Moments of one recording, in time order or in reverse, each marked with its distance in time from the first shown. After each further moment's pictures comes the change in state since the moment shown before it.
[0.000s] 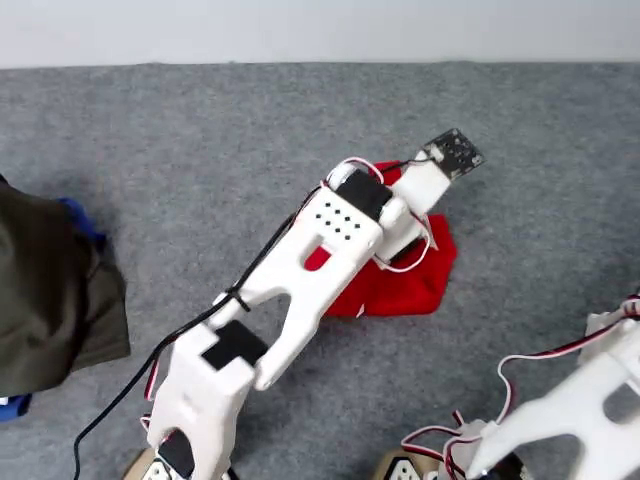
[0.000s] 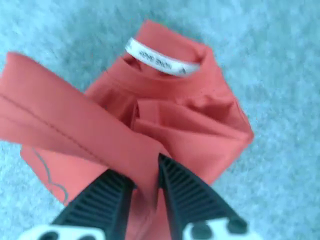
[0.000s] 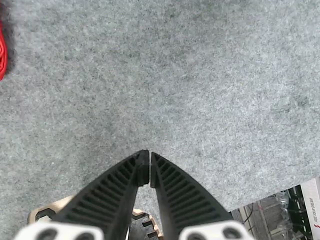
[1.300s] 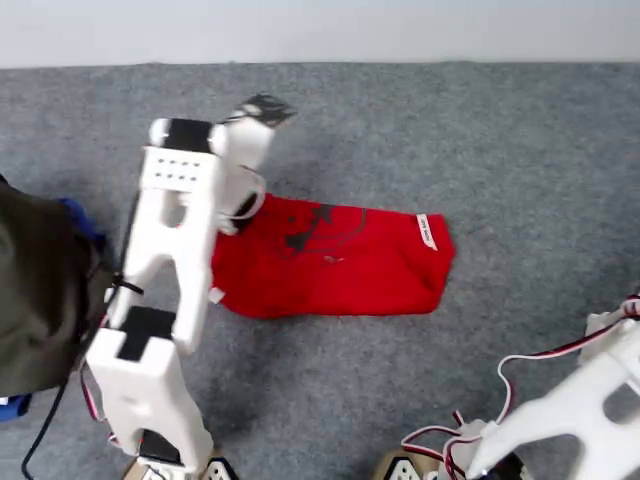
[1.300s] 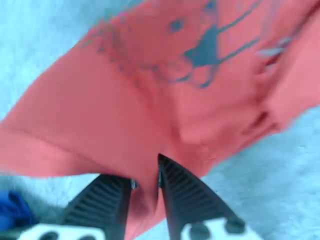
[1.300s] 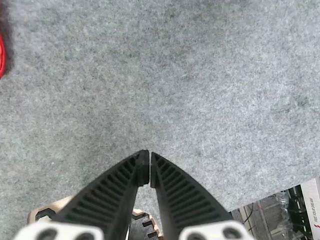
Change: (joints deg) left arm -29.3 -11.4 11.3 14.2 -14.7; right arm 0.0 0.0 0.0 0.0 0.0
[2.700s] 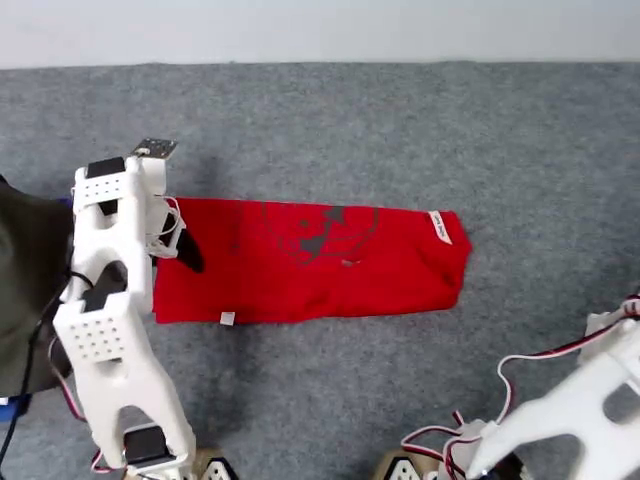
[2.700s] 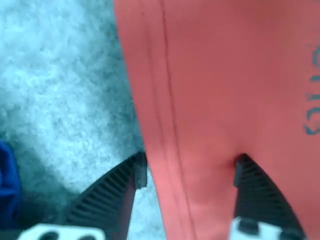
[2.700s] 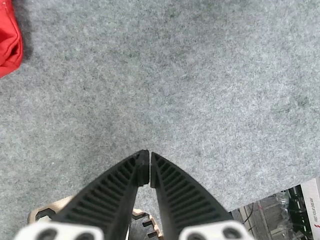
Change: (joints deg) left arm -24.3 20.5 4.7 -14.3 5.1; right arm 0.0 0.0 0.0 0.0 0.0
